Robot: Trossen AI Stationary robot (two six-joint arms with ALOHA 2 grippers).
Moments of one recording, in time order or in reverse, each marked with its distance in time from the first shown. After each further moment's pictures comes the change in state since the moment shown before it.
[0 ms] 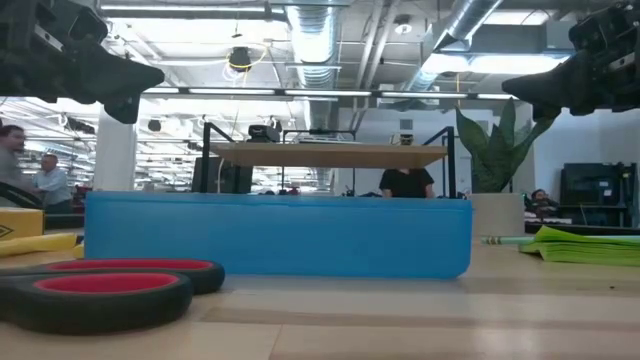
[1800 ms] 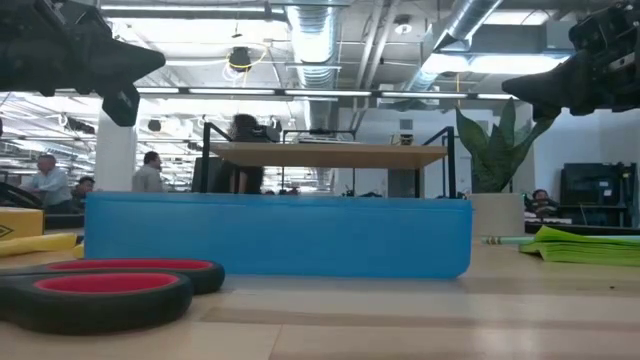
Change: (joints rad) left arm -0.004 0.000 0.000 0.087 0.003 -0.295; right arm 0.000 0.000 0.000 0.000 0.000 0.000
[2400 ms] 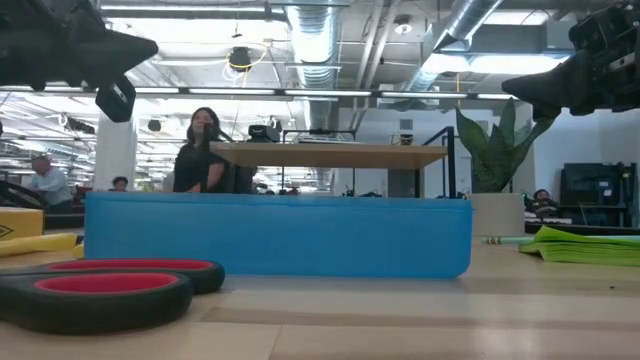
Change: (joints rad) left arm -0.164 0.000 0.000 0.044 -0.151 0.010; right arm 0.000 0.000 0.000 0.000 0.000 0.000
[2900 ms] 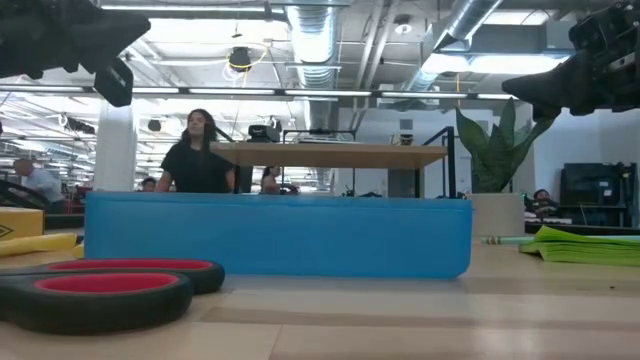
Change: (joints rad) left arm -0.071 0.010 0.007 0.080 -0.039 0.075; right arm 0.000 0.000 0.000 0.000 0.000 0.000
